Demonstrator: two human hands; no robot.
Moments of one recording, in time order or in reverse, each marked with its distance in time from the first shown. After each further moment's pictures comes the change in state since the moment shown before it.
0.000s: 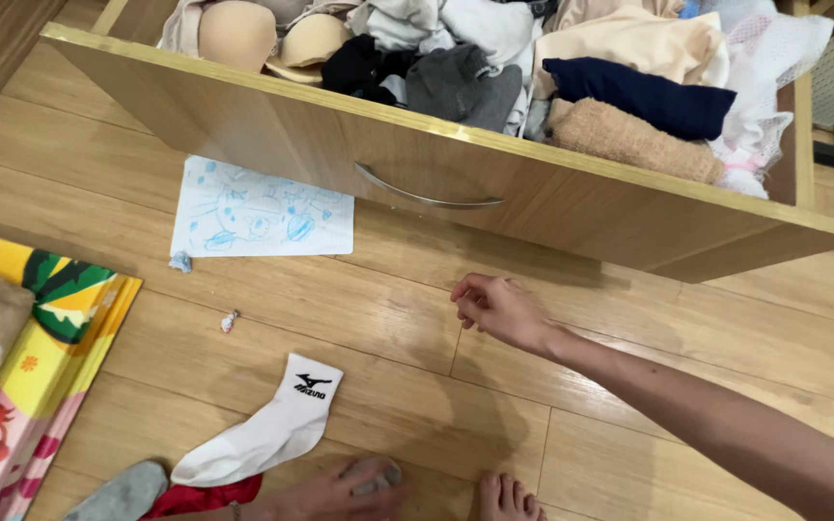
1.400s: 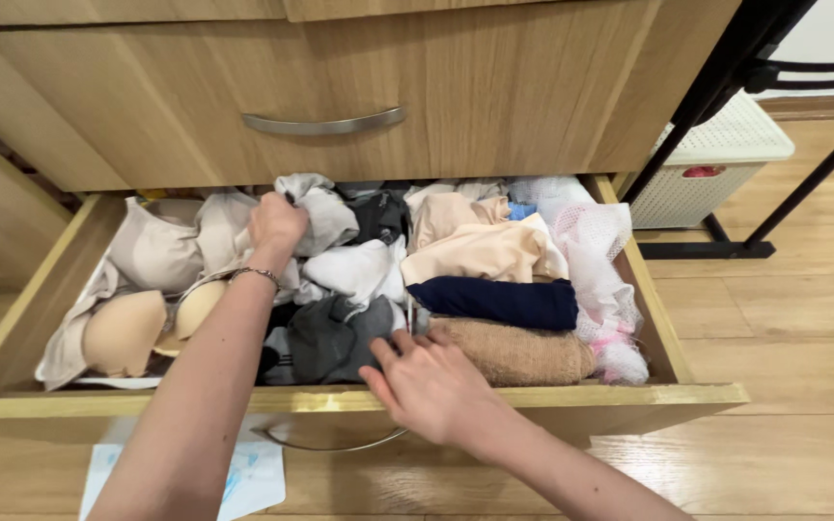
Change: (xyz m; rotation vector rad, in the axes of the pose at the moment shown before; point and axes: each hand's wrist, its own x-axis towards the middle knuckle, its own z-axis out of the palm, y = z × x) left_hand 0.251 -0.626 -0.257 -0.200 0.584 -1.589; right_hand 0.037 -0.094 -0.164 -0.591 0.486 -0.328
